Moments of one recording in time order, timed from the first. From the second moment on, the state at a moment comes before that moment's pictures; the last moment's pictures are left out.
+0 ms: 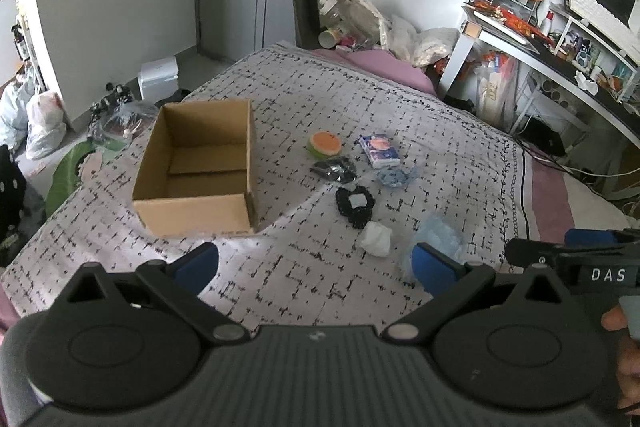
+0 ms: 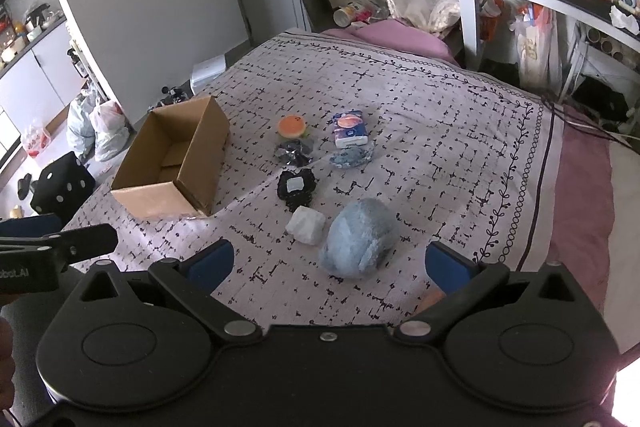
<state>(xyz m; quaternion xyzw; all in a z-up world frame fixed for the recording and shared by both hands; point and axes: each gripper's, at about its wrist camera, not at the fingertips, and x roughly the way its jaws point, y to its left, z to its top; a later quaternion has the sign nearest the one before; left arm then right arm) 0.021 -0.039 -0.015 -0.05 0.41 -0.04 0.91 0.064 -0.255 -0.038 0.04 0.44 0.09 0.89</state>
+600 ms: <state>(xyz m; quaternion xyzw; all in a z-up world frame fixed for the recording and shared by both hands) 0.061 -0.082 -0.052 -0.06 0.42 -0.08 0.90 0.098 -0.288 -0.065 0.09 0.45 0.10 0.88</state>
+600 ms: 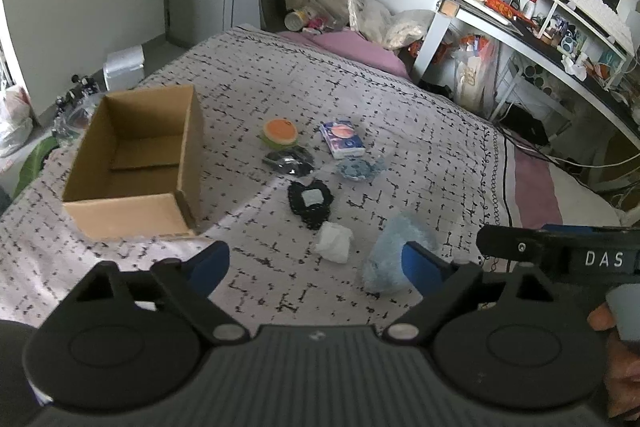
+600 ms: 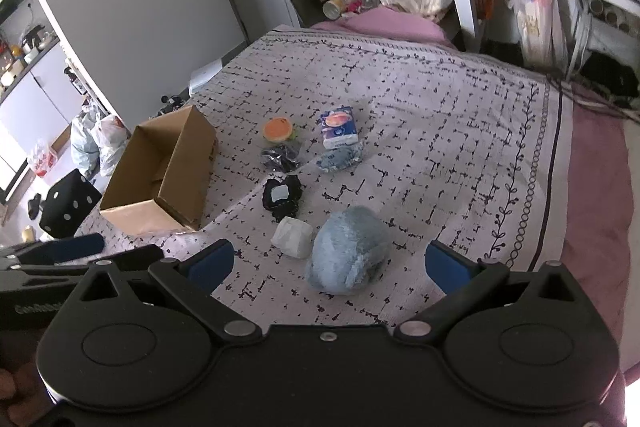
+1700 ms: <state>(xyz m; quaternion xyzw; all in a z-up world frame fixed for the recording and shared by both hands) 0.130 -0.155 -0.135 -0.10 0.50 -0.14 0.85 0.156 -0.353 -0.157 0.35 0.53 0.04 0.77</state>
